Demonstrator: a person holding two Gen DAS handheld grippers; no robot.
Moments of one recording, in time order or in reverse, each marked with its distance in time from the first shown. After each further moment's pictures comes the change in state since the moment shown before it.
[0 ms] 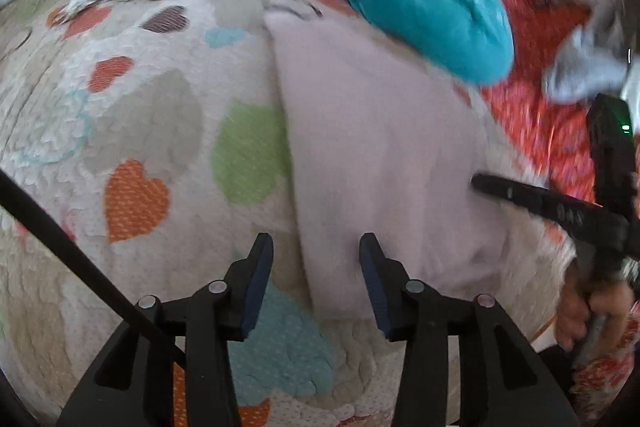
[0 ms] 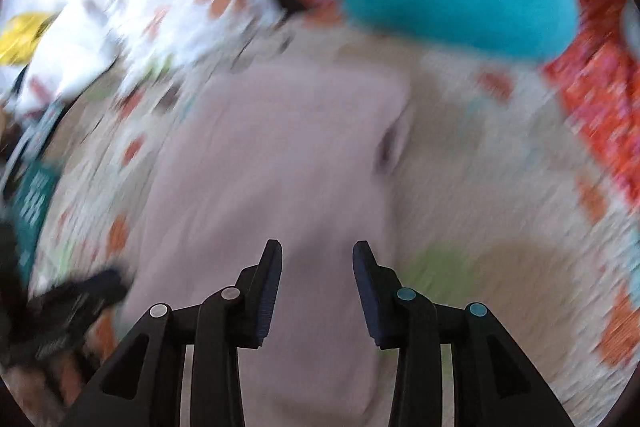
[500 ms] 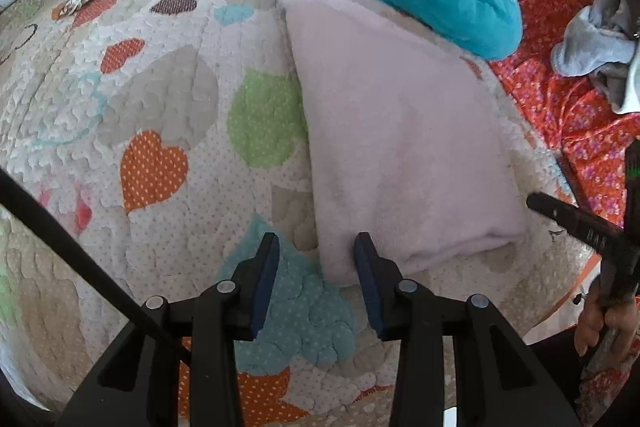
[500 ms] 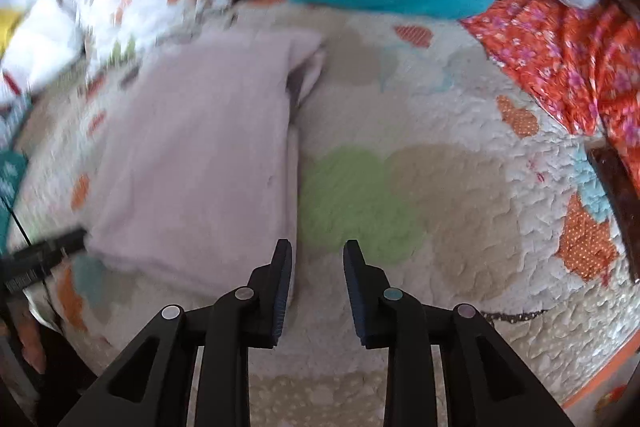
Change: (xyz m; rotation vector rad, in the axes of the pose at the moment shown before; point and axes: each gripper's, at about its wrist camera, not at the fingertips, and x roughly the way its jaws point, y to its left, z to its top) left arm -0.017 0.009 -0.015 -0.008 0.022 0.006; right arm -0.045 -0.037 -0.059 0.102 -0.051 -0.146
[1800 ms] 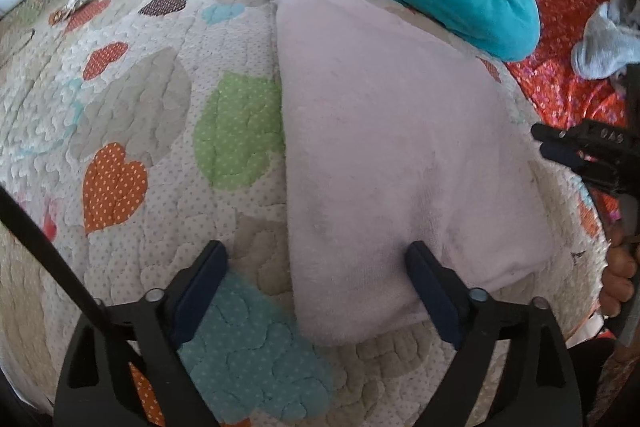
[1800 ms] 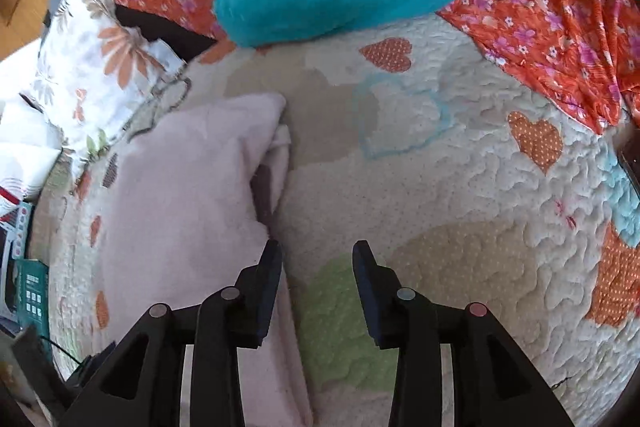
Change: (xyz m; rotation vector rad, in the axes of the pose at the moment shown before) left arm 0.044 -0.020 0.007 0.002 -0.012 0.088; right arm 0.039 -0.019 0.056 0.244 -0.020 0.045
